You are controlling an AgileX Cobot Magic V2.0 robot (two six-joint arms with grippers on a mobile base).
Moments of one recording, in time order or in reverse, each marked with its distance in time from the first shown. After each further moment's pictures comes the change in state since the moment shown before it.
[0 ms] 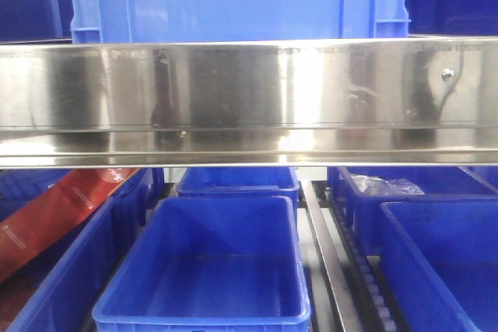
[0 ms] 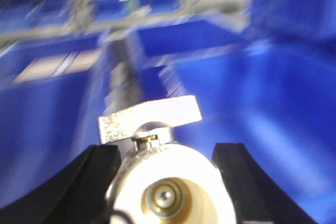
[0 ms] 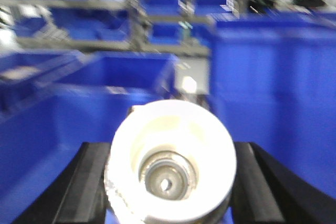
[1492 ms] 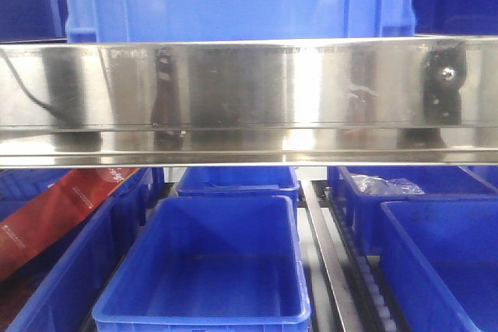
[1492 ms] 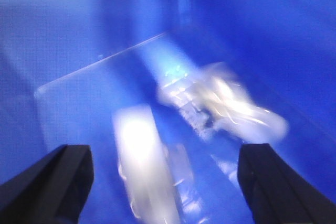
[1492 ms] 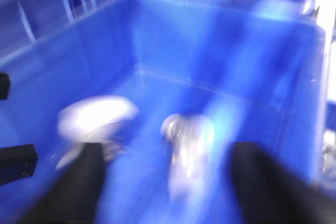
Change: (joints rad) left arm -0.203 0.614 -0.387 -0.006 0.155 0.000; right arm 0.273 0.644 -0.376 0.014 0.092 0.000
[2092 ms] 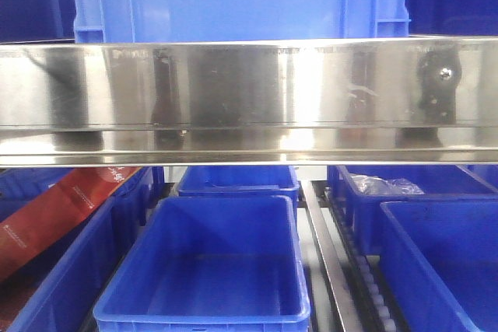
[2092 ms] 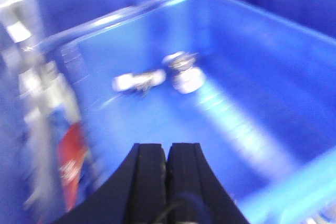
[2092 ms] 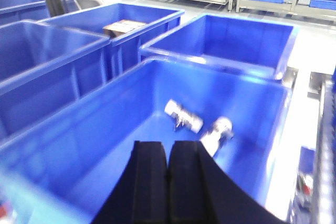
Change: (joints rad) left arm 0.091 -0.373 0.096 0.068 0.172 0.000; right arm 0.000 -0.372 0.167 -0.013 0.037 0.000
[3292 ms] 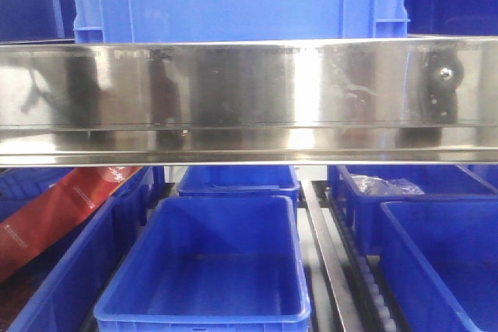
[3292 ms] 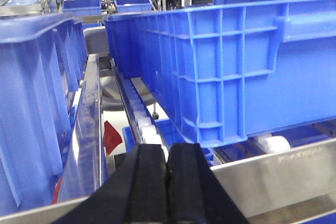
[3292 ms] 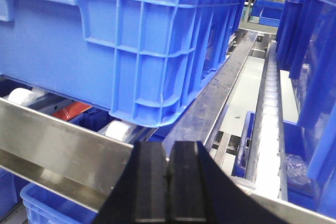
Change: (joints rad) left arm 0.060 -0.998 1.466 -0.086 -0.870 0.000; right arm 0.000 -0.800 1.296 -0.120 -0.615 -0.002
